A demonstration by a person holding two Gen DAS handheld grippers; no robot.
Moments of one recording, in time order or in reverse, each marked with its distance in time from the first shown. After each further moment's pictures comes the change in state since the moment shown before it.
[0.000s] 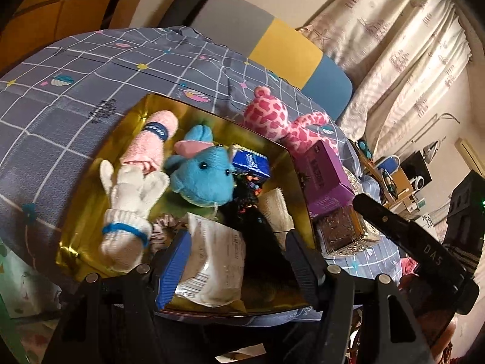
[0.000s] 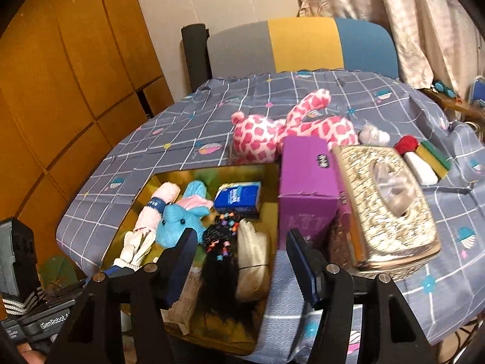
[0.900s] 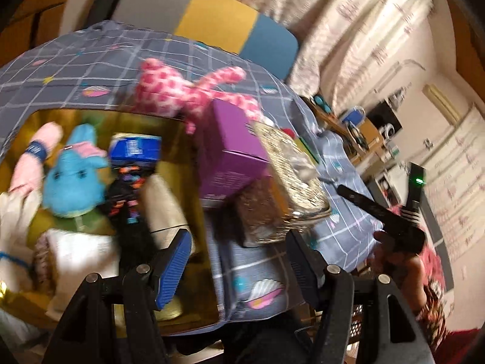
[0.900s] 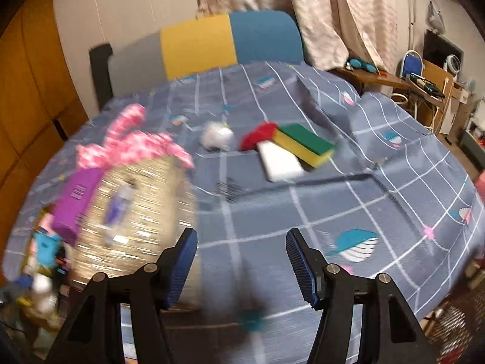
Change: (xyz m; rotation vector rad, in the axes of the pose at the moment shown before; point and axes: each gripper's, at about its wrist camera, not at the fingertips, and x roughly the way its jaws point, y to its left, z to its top) left arm 0.058 -0.131 -0.007 0.223 0.144 -0.136; right arm -0.038 -0.230 0.011 0.161 -0.029 -0.287
